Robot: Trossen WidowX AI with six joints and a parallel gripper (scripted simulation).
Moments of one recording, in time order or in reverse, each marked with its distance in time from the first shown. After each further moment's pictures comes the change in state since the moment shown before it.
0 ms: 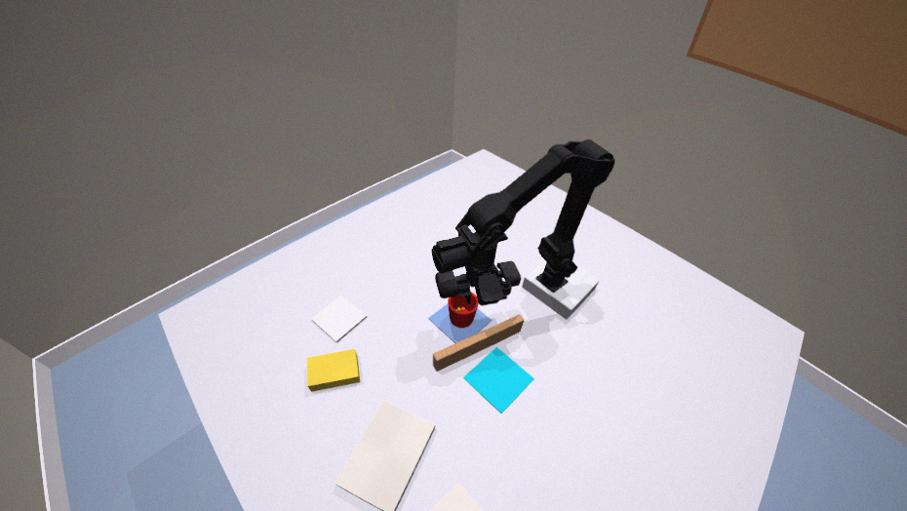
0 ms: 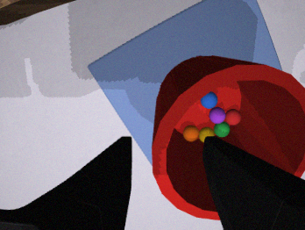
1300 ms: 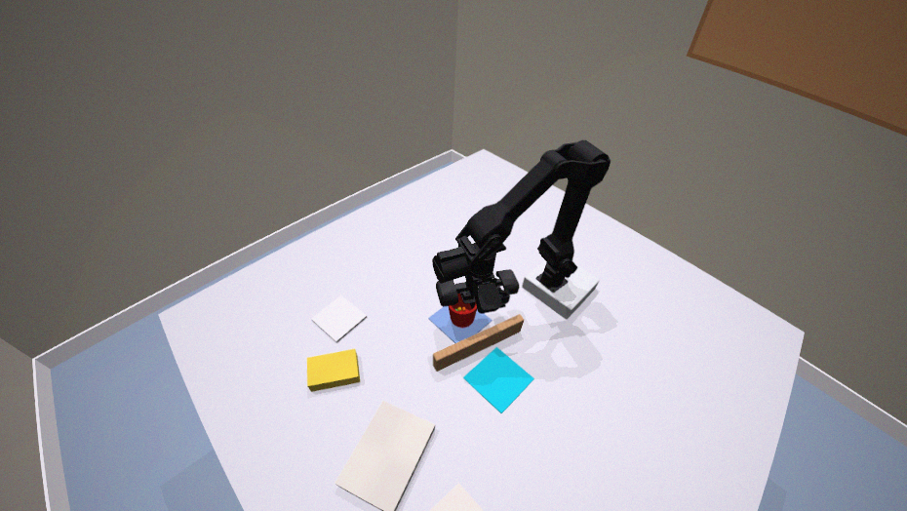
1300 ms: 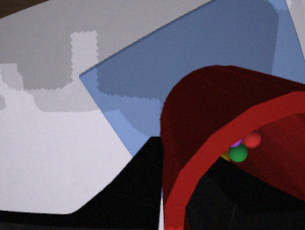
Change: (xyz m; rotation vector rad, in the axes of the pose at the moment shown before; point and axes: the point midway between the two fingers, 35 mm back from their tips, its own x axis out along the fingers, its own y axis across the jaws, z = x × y) arm 0.030 0.002 0.000 0.000 0.000 0.002
